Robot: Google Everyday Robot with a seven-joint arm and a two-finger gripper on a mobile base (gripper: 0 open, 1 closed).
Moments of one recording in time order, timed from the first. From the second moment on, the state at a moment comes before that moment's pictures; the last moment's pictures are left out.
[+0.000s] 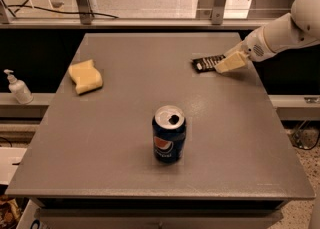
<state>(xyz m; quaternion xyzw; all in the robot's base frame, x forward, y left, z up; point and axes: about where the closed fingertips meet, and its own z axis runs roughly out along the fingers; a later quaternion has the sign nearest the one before) 0.702 -0.230 0.815 -0.43 0.83 0.15 0.33</state>
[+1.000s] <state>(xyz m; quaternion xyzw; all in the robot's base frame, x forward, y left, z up) 0.702 -0.230 0.816 -0.43 0.83 0.15 0.33</state>
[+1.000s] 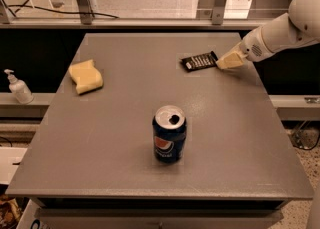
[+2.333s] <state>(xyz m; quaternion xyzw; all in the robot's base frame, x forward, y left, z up) 0.698 -0.181 0.885 -0.43 0.77 0.24 0.40</state>
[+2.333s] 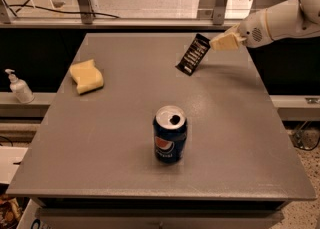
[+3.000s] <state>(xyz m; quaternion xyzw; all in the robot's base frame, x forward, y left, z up) 0.697 -0.171 0.887 -0.42 0.77 0.25 0.41</state>
